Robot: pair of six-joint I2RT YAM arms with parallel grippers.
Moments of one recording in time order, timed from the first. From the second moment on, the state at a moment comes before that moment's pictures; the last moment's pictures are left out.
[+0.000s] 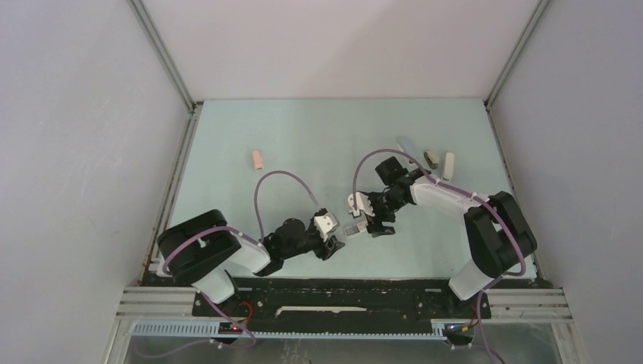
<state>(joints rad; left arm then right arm) -0.95 1.56 0.25 0.97 0.13 0.01 0.52 1.59 0.96 -0.67 -0.61 -1.23</state>
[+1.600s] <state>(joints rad) -0.98 1.84 0.32 1.24 0.12 0.03 0.55 1.68 0.98 -0.67 -0.53 -1.28</state>
